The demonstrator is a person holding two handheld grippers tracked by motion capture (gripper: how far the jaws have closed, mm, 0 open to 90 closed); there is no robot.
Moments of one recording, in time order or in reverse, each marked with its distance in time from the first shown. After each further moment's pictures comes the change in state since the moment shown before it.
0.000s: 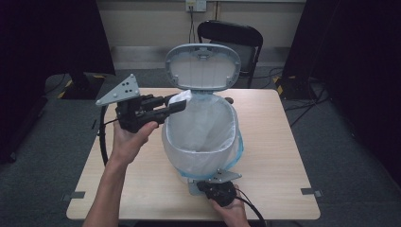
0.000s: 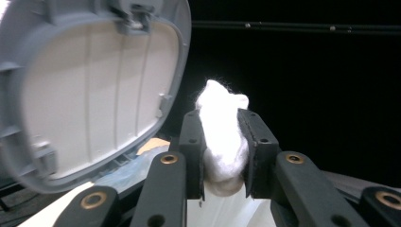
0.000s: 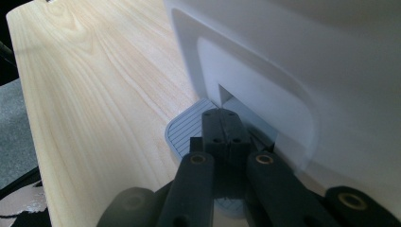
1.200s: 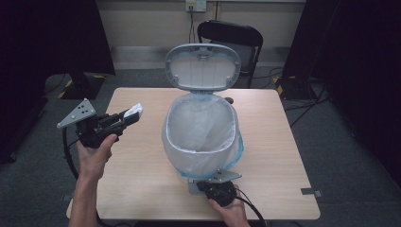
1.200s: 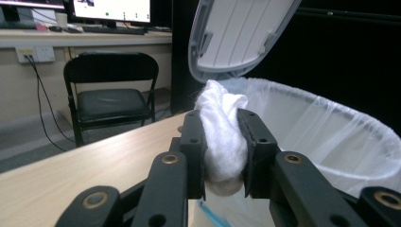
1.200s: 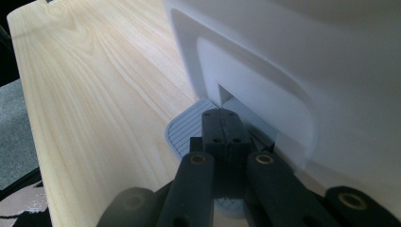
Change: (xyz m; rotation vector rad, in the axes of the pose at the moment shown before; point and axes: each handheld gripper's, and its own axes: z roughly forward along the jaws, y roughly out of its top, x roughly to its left) left arm 0.042 -0.072 -0.094 0.014 0.280 -0.104; right arm -0.001 0.000 0.000 -0.003 0.003 0.003
